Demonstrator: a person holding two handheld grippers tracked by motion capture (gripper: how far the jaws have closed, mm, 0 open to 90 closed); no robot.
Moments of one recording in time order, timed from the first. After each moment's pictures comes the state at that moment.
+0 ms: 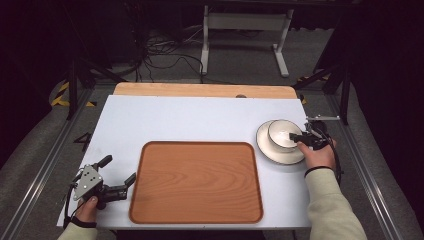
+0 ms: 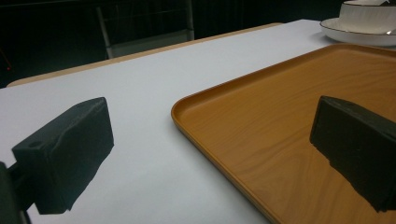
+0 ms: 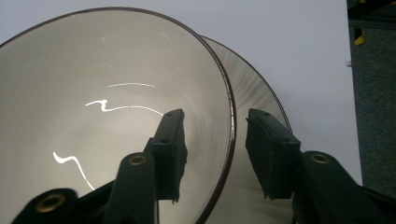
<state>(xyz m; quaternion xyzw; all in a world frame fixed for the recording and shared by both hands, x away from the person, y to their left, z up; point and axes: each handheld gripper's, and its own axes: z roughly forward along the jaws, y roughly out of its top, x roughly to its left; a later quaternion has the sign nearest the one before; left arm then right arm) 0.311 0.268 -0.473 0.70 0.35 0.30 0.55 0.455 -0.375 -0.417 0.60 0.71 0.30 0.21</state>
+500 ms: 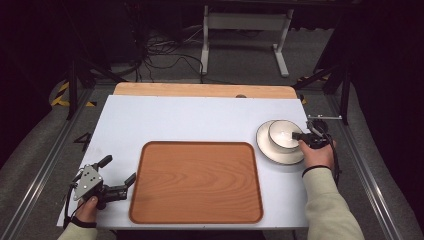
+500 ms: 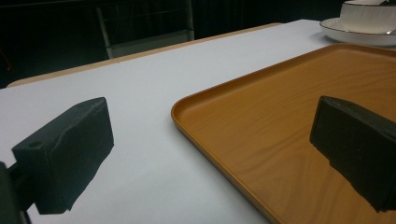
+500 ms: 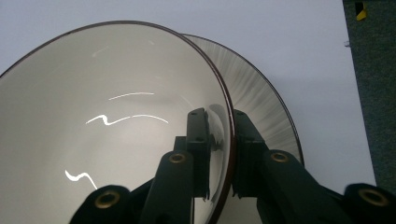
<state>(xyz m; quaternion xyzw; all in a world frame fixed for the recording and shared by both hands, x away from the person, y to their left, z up) 0.311 0.268 -0.473 0.70 0.35 0.30 0.54 0.456 -0.374 -0.415 0.64 0.68 0.31 0.18</state>
